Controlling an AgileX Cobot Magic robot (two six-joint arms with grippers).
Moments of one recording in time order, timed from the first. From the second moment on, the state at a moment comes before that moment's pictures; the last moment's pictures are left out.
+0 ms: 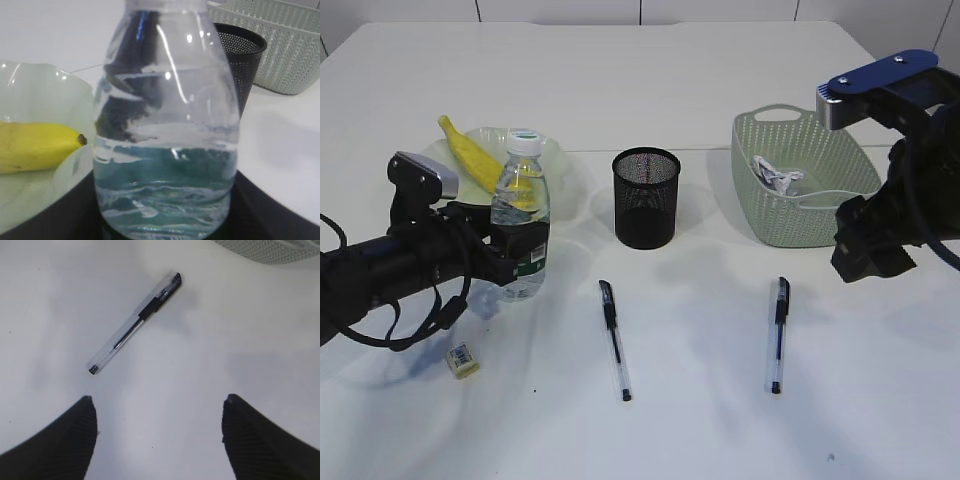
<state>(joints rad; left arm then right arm) -0.18 2.10 -0.77 0.59 -1.10 -0.28 0.36 1.42 -1.08 -0.12 0.96 -0.02</state>
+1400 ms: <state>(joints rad) -0.18 2.13 -0.75 0.58 -1.15 -0.26 0.36 1.42 -1.08 -0.13 0.96 -0.02</state>
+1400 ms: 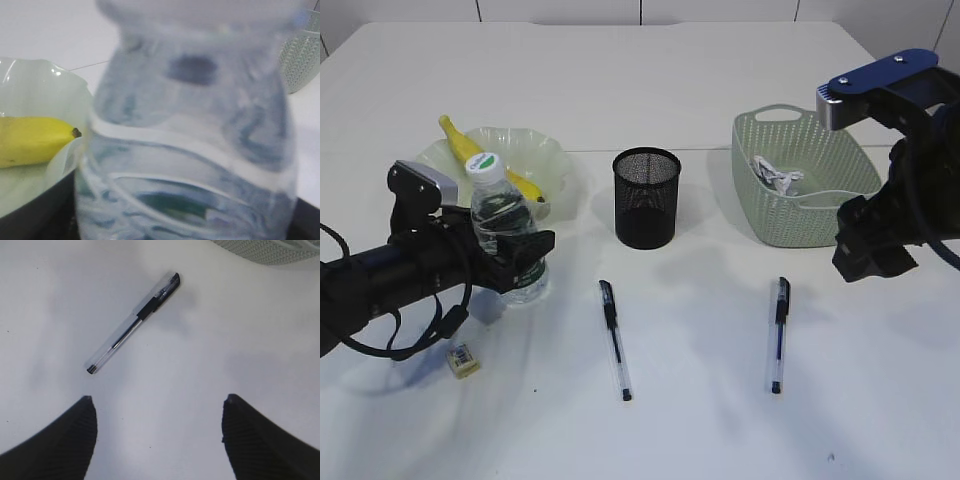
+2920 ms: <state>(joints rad) -0.18 1.82 -0.75 0.50 -1.15 -0.26 0.36 1.42 -1.08 -0.14 0.97 -0.02</state>
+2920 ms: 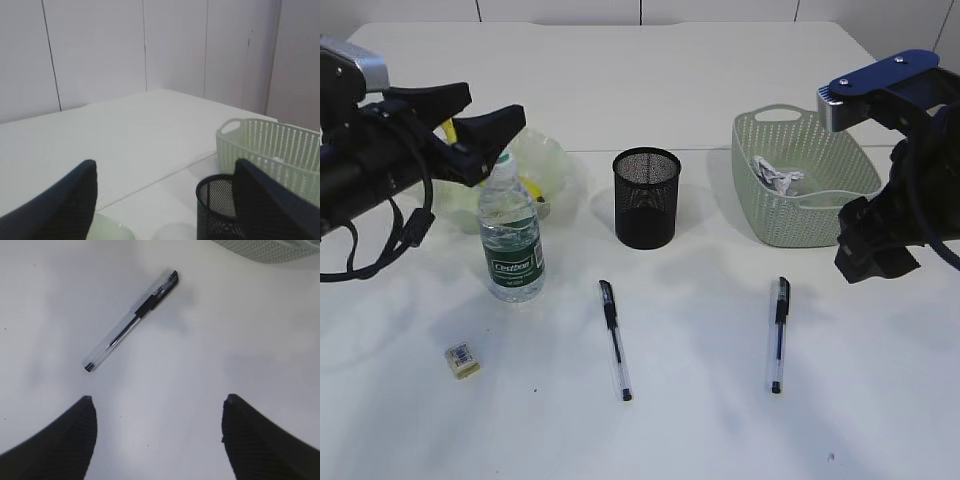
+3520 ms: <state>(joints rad) -0.05 1.68 -0.74 0.24 -0.81 -0.28 0.36 1.42 -1.08 -0.14 0.97 -0.02</state>
